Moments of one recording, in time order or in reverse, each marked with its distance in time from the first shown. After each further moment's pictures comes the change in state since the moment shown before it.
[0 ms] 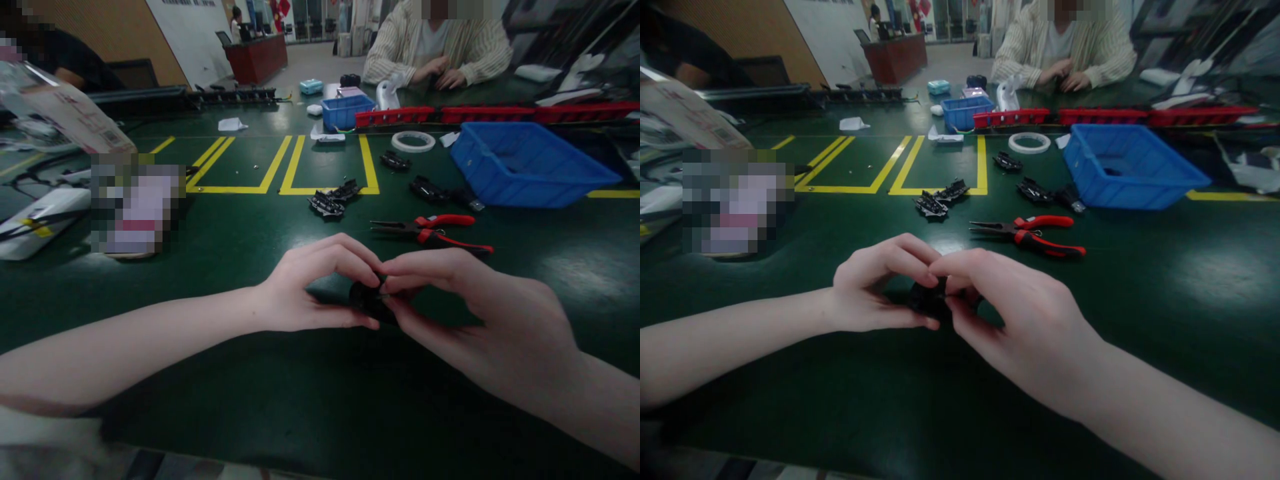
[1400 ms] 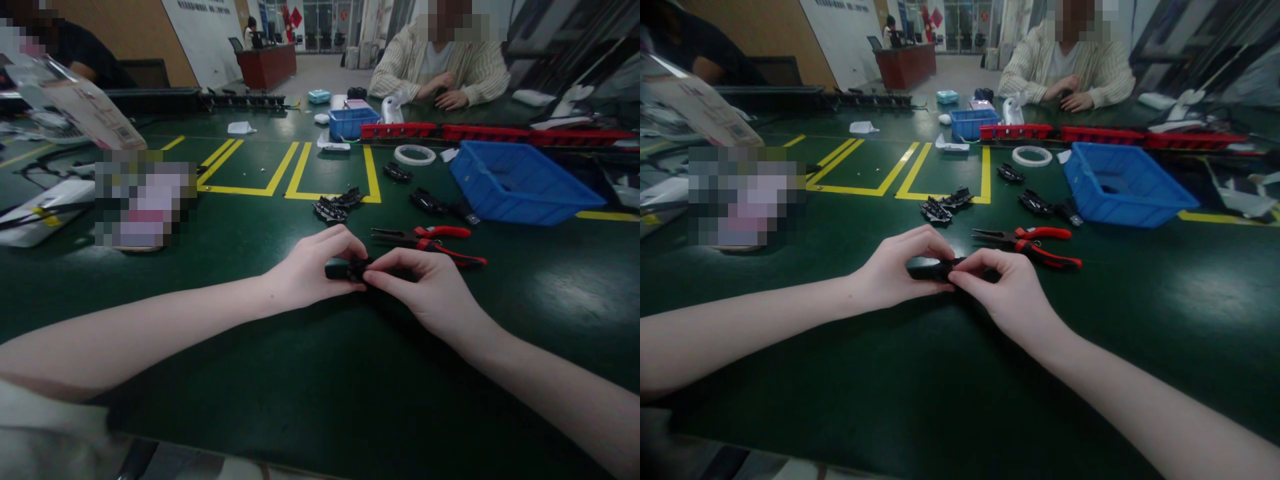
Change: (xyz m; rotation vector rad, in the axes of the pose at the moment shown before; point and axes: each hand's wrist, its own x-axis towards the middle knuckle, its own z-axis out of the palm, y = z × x) left_hand 0.000 -0.014 0.001 0.212 -0.086 -0.361; right_hand 0.008 0.029 0.033 0.485 -0.051 0.551
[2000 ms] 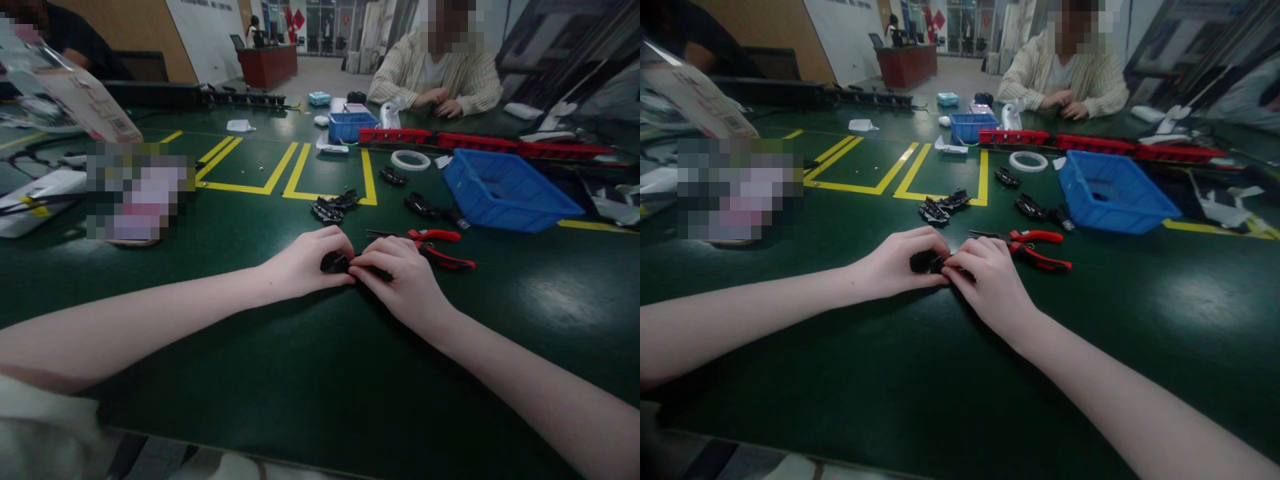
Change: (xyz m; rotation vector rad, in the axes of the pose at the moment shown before) left_hand 0.004 -0.010 -0.001 0.105 -0.081 -0.048; right_hand 0.011 0.007 0.006 -0.527 0.026 -0.473
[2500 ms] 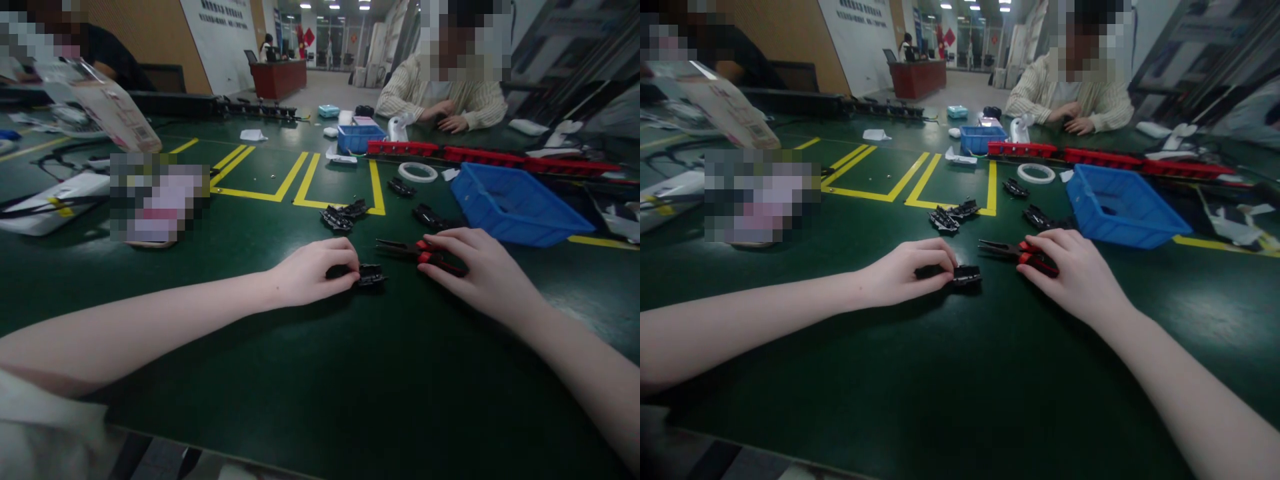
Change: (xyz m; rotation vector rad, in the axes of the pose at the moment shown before) left_hand -0.006 0.004 -0.008 -0.009 -0.069 -0.016; right_hand -0.022 0.081 -0.052 -0.366 -0.068 0.026
